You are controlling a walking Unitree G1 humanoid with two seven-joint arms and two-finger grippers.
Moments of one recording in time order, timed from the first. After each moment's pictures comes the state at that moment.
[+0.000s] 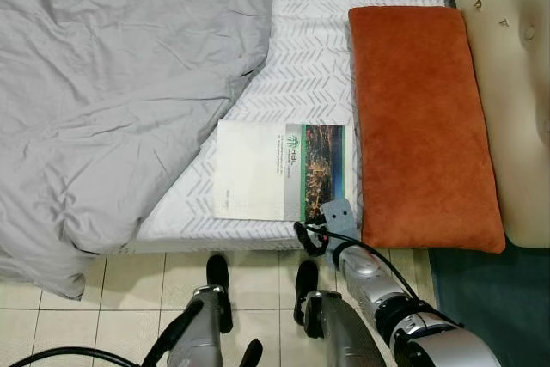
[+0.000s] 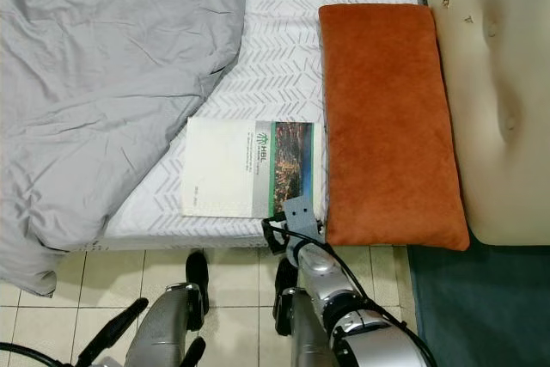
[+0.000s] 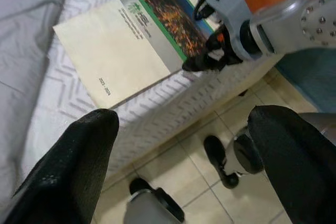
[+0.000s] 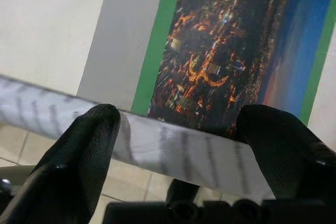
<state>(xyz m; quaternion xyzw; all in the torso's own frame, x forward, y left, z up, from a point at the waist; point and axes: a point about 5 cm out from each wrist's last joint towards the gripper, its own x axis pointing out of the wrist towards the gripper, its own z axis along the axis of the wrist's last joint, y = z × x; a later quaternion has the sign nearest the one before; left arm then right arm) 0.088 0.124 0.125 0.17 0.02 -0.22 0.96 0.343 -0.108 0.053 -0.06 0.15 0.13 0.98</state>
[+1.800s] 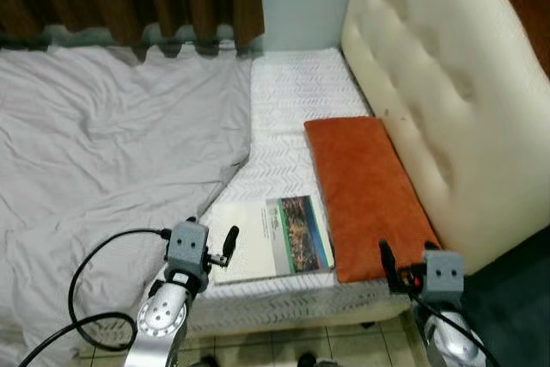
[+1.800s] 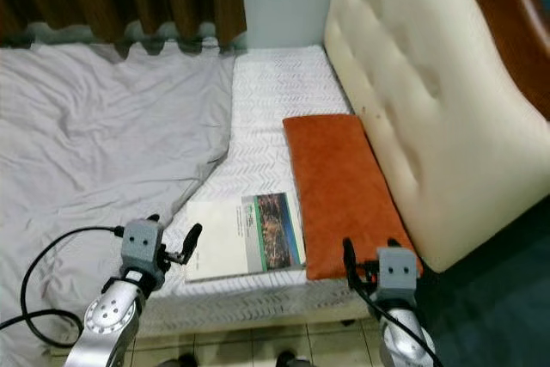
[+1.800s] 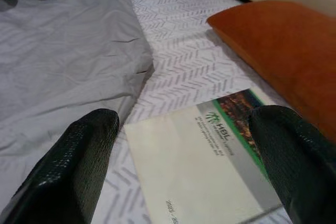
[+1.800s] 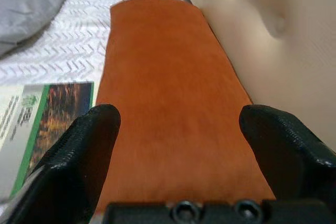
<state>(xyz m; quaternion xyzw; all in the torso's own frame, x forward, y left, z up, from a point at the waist) 0.275 0.146 0.068 0.04 0.03 -0.11 0.99 0.248 -0.216 0.043 -0.04 0.05 -0.04 1.00</state>
